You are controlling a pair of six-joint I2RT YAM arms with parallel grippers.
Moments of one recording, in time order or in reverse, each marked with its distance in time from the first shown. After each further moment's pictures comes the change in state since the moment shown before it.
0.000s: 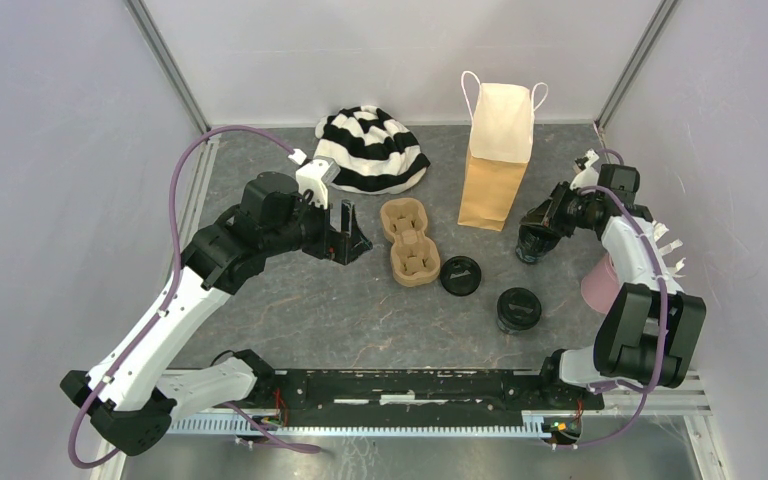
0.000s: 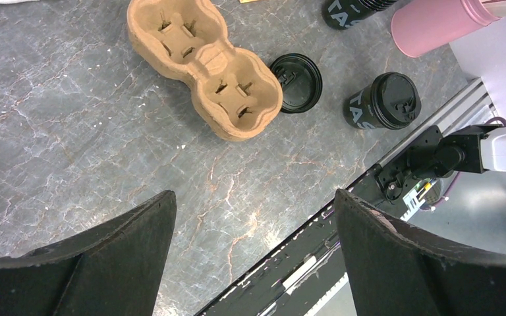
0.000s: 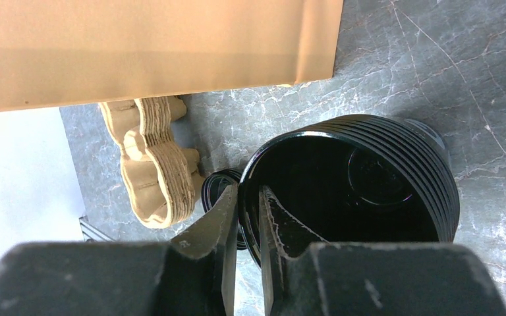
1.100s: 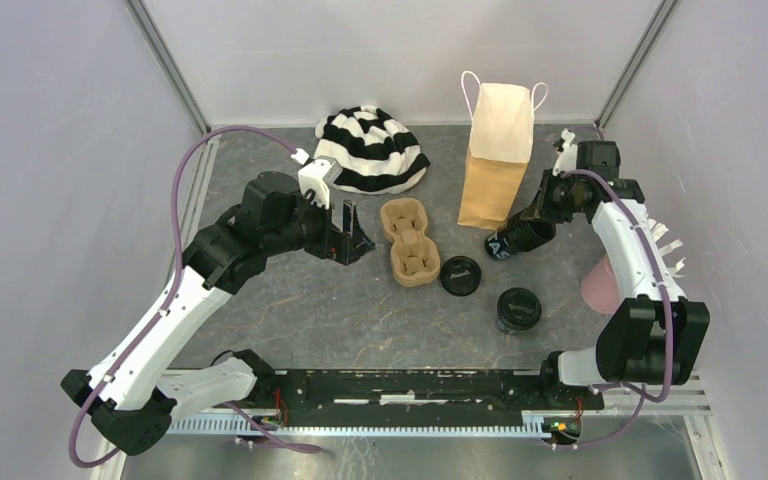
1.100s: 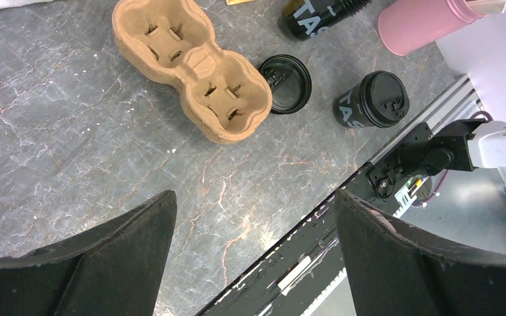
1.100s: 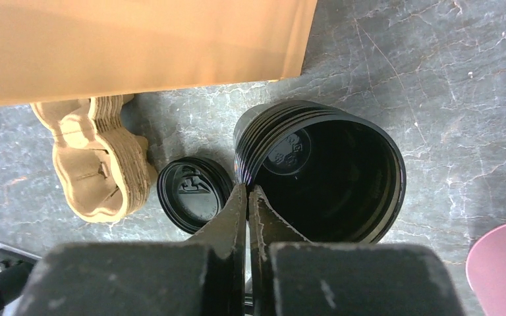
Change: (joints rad) left arm 0.000 0.002 -0.006 0.023 0.033 0.000; right arm 0.150 -0.013 0.195 -0.233 0.282 -0.146
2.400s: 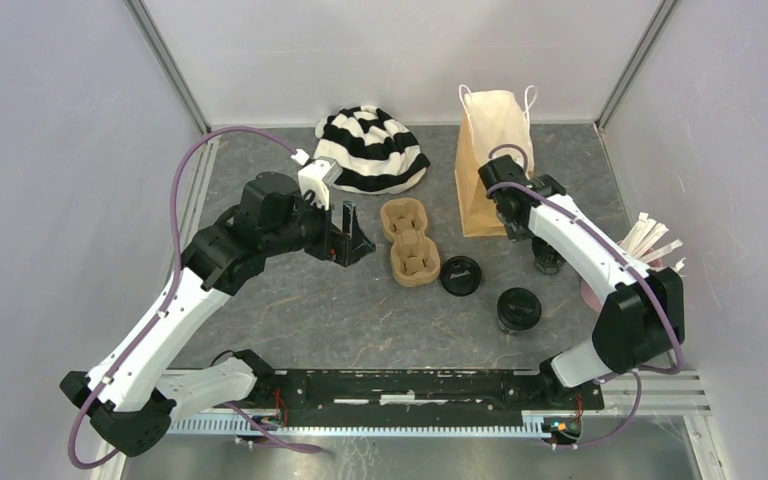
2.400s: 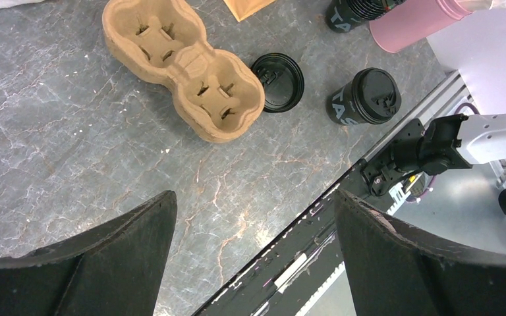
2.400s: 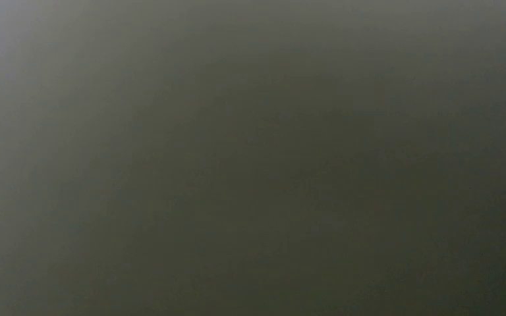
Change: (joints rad) left arm 0.000 -0.005 0.000 0.000 0.019 0.000; right arm 0.520 0.122 0.089 -0.250 0.959 -0.030
